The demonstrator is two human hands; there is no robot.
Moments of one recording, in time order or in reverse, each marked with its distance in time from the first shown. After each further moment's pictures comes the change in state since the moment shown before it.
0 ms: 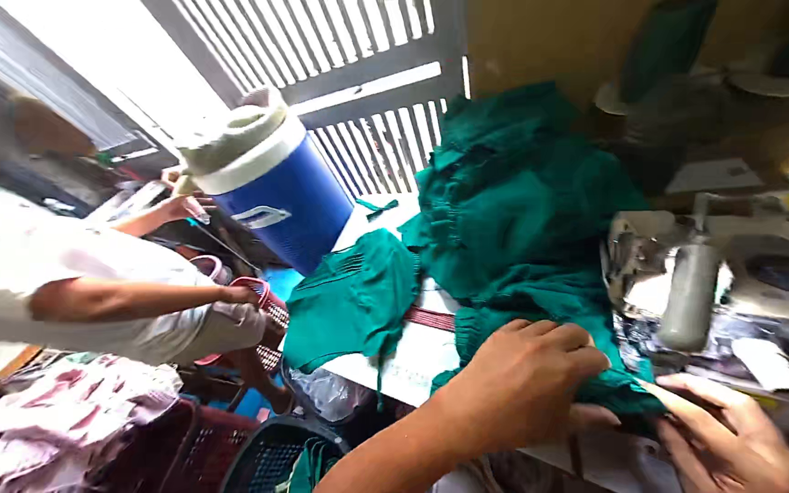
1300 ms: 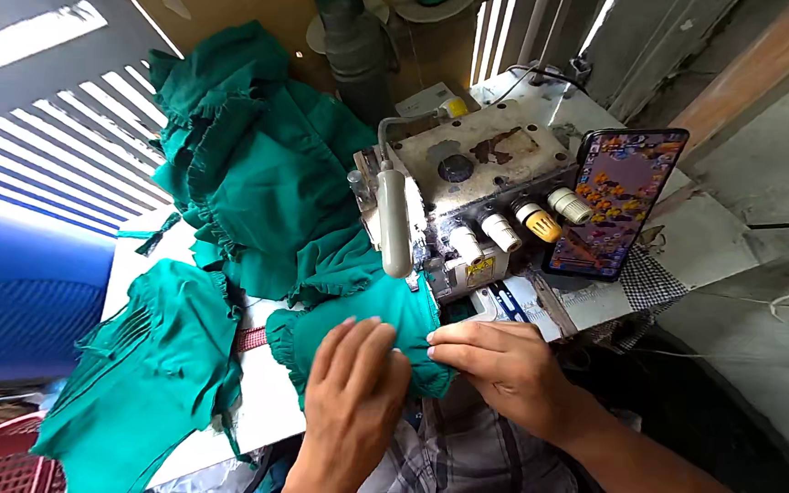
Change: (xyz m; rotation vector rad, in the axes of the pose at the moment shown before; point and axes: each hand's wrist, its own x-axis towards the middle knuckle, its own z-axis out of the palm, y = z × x) left_hand -0.034 0.017 0.050 0.205 0.307 0.126; right_hand -0.025 -0.023 -0.012 0.066 0.065 -0.063
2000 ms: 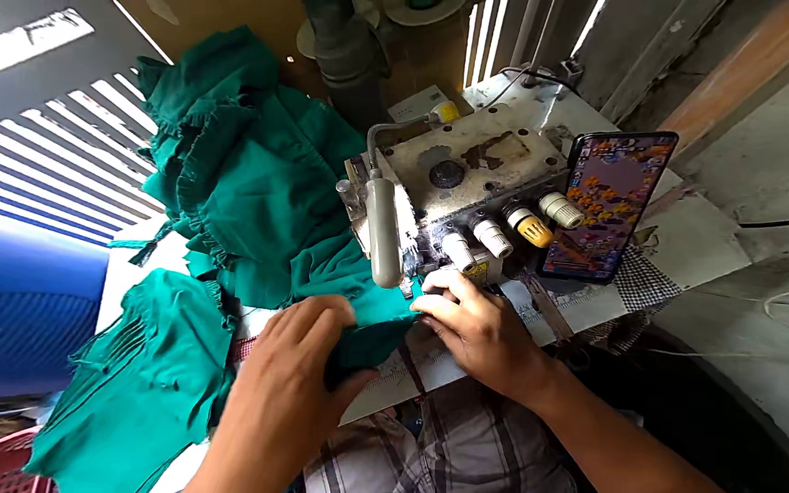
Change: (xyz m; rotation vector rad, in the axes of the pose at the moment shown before) left_hand 0.032 -0.049 -0.041 -0.128 -0.314 -0.116; right_hand 0.028 0.020 0.014 -0.245 -0.021 0.152
